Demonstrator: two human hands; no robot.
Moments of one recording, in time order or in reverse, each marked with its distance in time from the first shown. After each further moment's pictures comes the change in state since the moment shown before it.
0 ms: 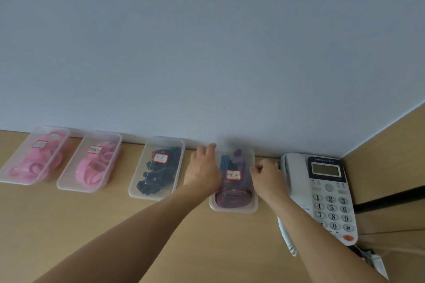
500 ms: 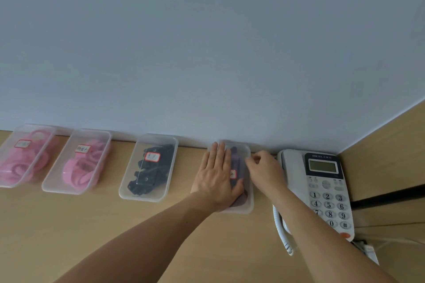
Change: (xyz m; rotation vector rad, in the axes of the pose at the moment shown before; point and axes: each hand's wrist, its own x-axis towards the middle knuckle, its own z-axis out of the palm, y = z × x) left_hand -0.010 0.008 0.048 0.378 -0.017 0.355; right_hand 0.017 -0.001 -0.005 -0.004 0.004 -0.002
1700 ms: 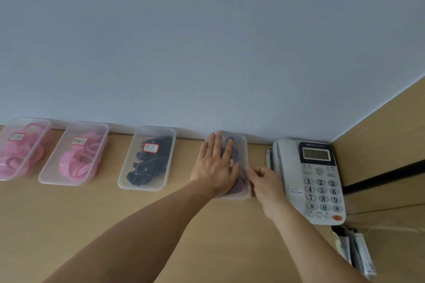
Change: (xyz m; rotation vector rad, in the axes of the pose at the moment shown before) left_hand 0.006 -0.002 0.007 -0.007 0.008 -0.005; right_hand -0.045 0.038 0.021 0.640 -0.095 0.242
